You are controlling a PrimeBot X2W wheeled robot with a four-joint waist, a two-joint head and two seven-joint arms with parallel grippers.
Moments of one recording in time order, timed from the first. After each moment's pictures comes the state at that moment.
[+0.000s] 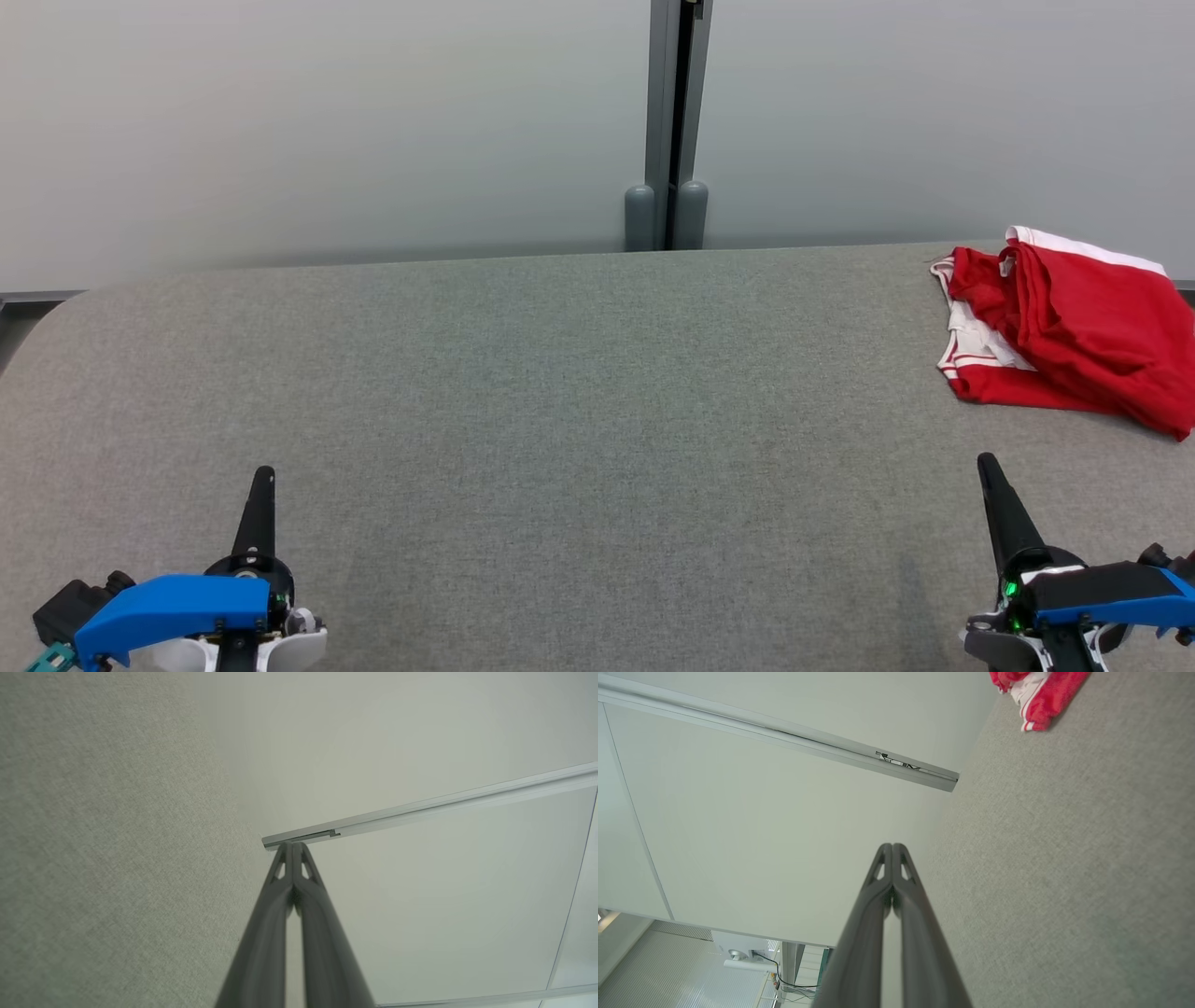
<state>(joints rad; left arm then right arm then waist) -0.07 0.07 0.07 0.26 -1.34 -0.09 0.05 -0.08 -0.05 -0.10 0.26 1.33 0.13 0.05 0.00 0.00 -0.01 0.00</state>
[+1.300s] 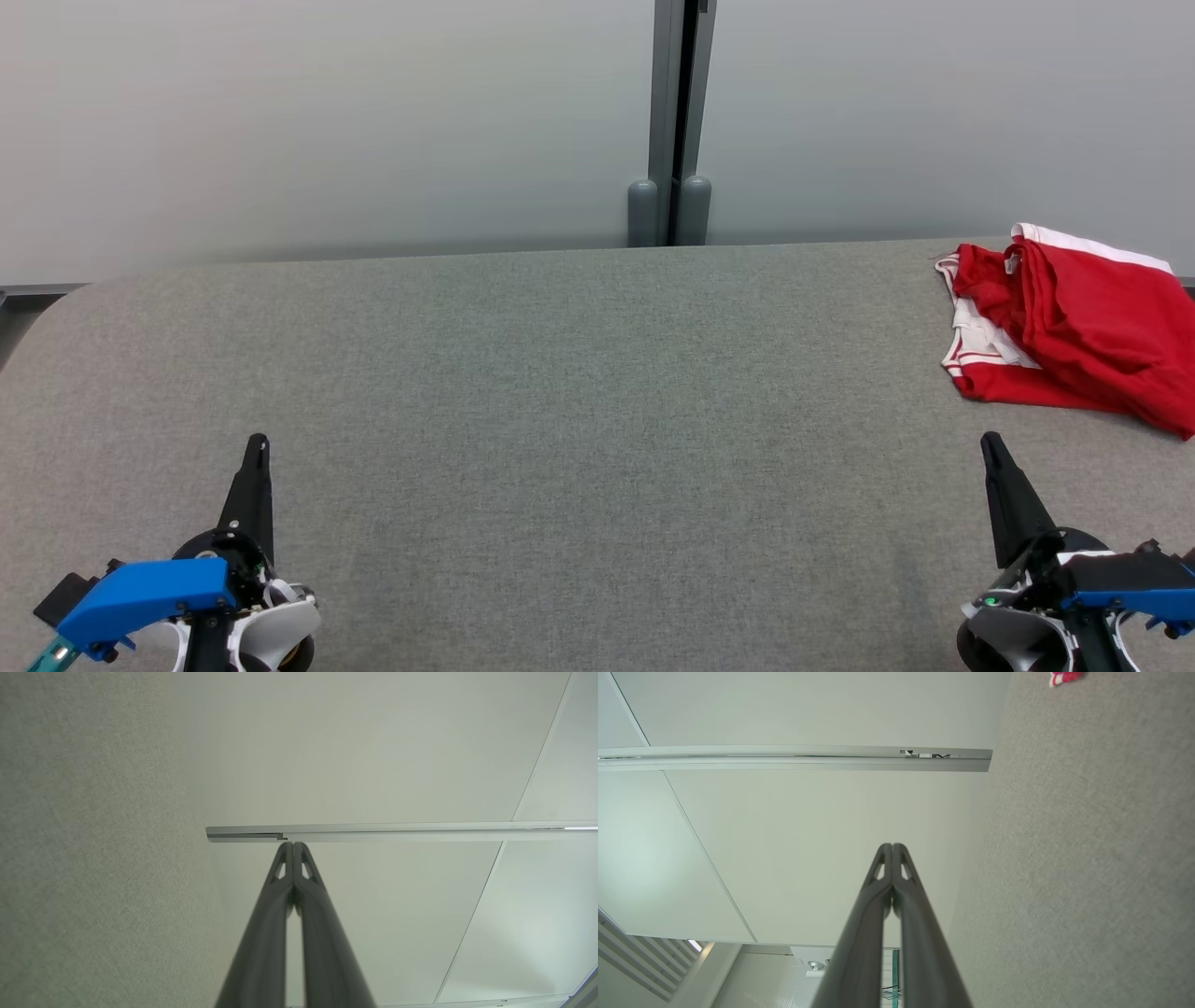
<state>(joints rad) -0.10 0.05 0.11 0.25 -1.61 -0.13 0.11 -0.10 -0.05 -0.11 0.25 1.61 0.13 0.11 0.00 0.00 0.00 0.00</state>
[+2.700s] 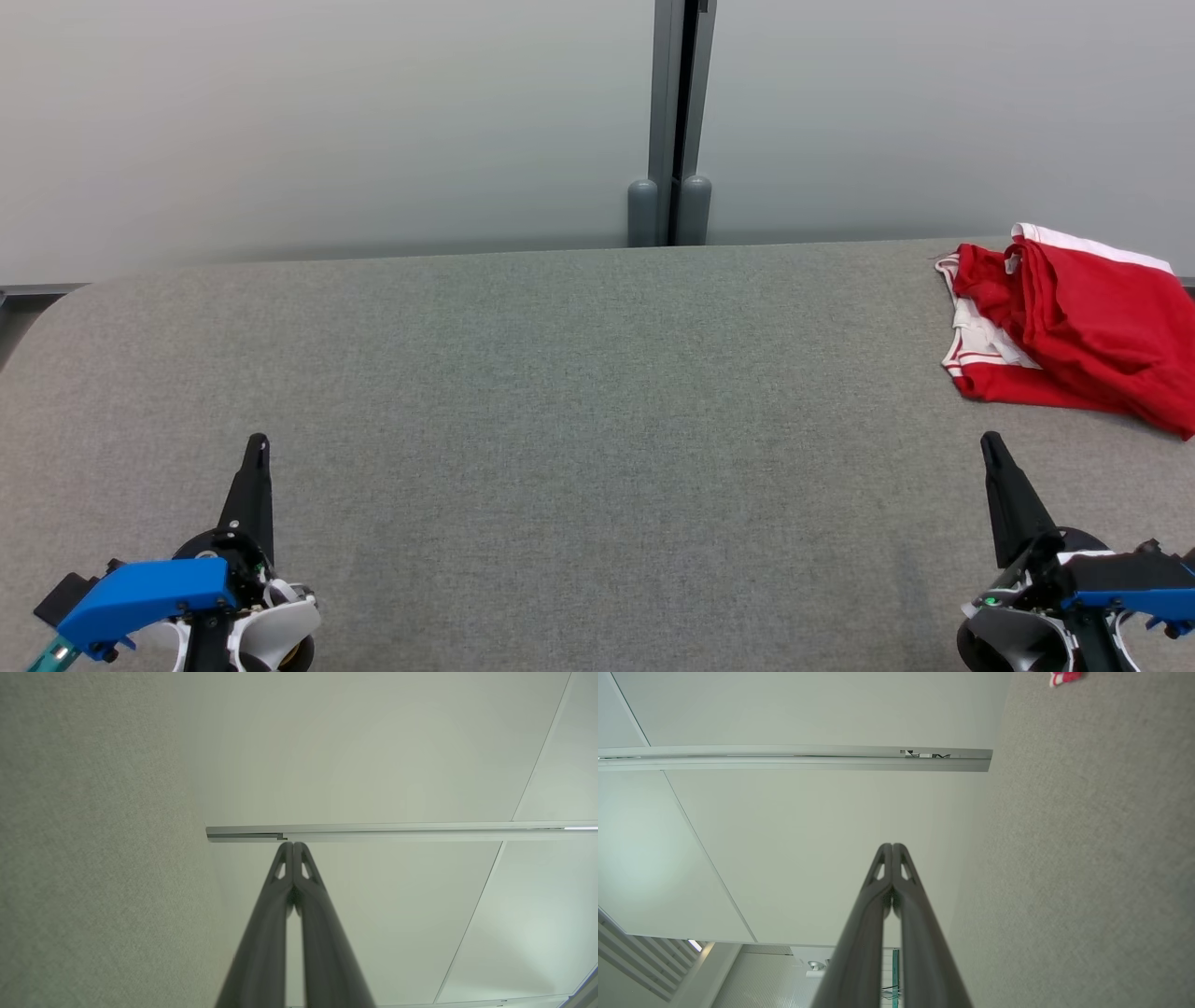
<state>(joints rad) -0.10 0.05 0.11 0.25 -1.61 -0.13 0.11 -0.10 -0.05 -0.11 0.25 1.61 0.13 0.11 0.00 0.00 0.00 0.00</state>
